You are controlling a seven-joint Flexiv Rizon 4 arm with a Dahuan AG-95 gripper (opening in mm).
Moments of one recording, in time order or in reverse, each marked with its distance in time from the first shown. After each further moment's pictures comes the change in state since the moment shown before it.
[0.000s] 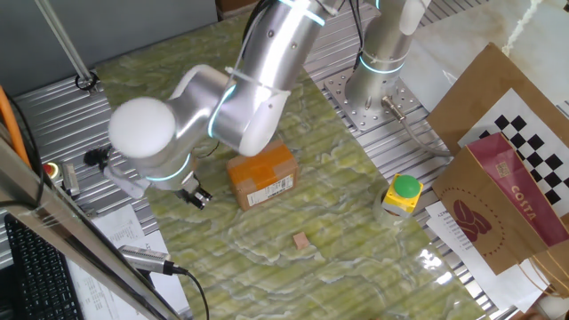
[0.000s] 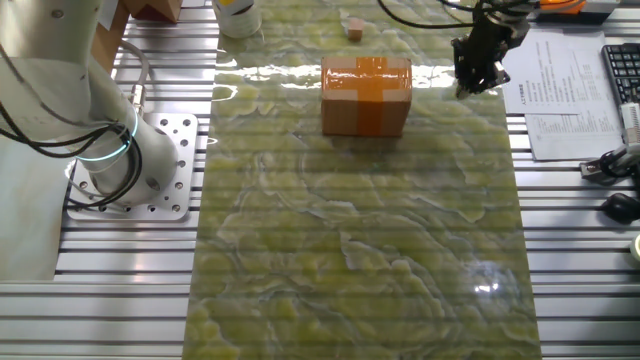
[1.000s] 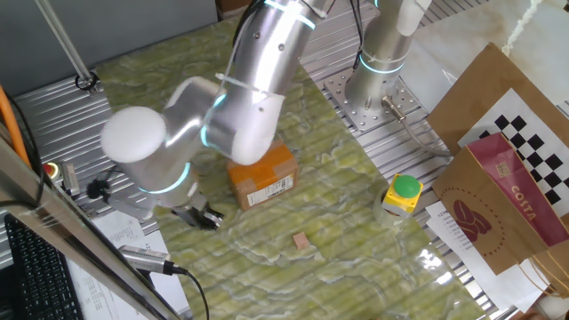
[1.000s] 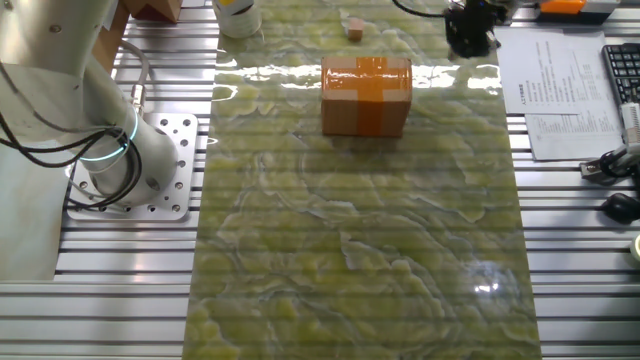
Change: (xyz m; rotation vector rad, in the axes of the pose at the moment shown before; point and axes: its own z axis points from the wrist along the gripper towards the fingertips) arm -0.042 0.093 -0.005 -0.189 -0.131 -0.095
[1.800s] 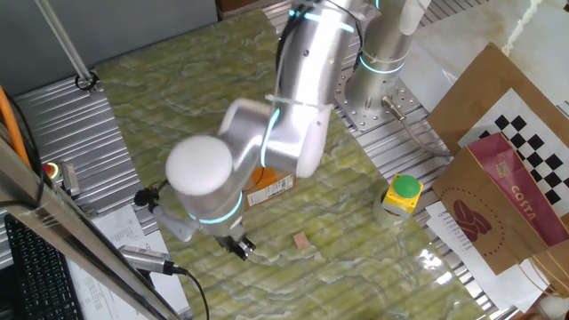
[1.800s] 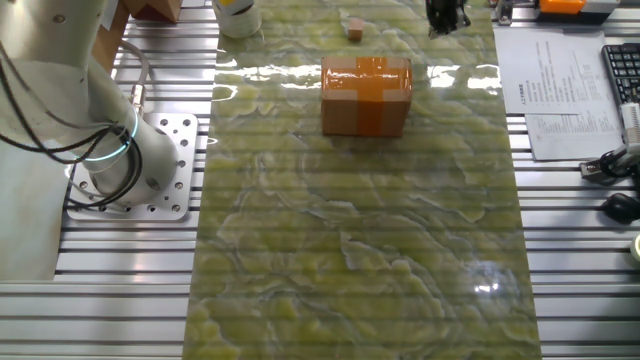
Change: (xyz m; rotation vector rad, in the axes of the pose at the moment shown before) arm -0.011 0.063 0.014 0.090 0.005 0.259
